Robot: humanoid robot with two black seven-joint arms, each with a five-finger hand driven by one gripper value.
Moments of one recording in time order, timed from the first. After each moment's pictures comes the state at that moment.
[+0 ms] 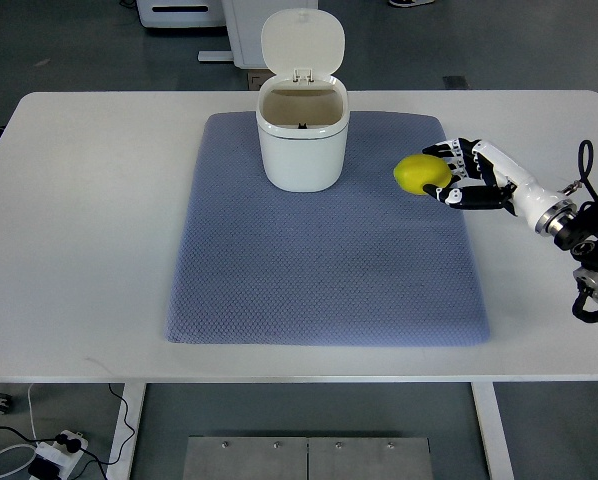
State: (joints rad) left arm -0.03 0.00 -0.10 -0.26 -0.02 0.20 -0.25; right arm 1.04 -0.53 -0.15 0.97 -0.32 -0.15 0.58
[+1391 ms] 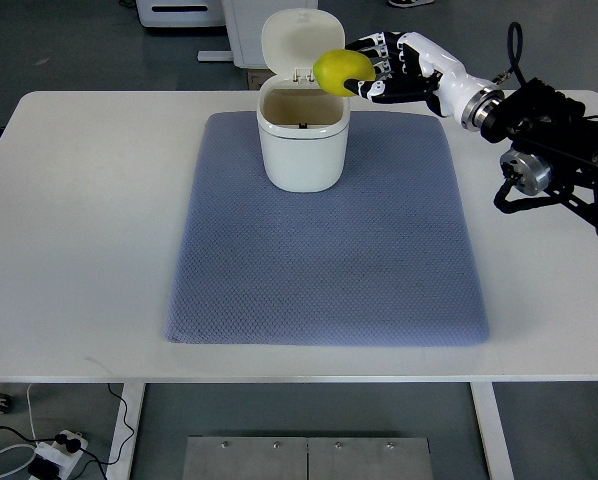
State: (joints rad) left arm -0.03 0.00 -0.10 -0.26 -0.02 0.20 -0.25; right arm 1.33 -0.25 -0.09 0.79 -0.18 -0.04 0.32
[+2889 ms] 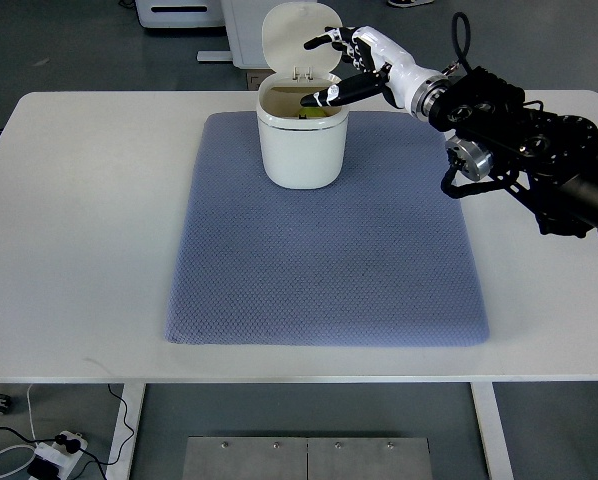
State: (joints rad) left arm -0.03 0.00 -0.10 -0.26 -0.02 0.20 -0.25; right arm 1.36 -0.10 -0.09 0.63 -0.18 -0.03 0.26
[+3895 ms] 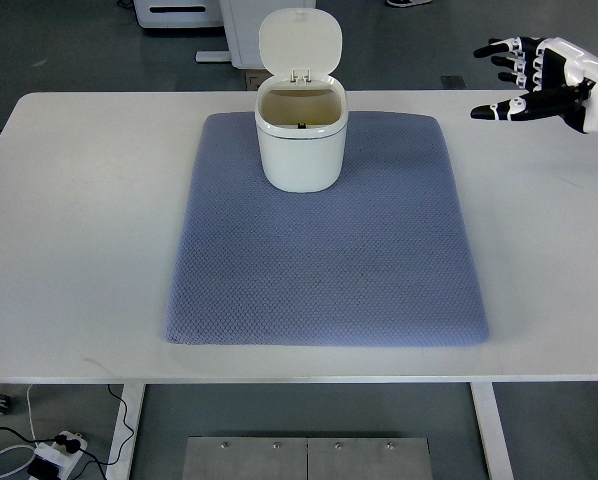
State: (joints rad) left arm -0.03 0.00 -0.10 -0.26 -0.02 0.20 -0.25; right arm 1.25 -0.83 -0.03 1.25 -0.12 -0.03 0.27
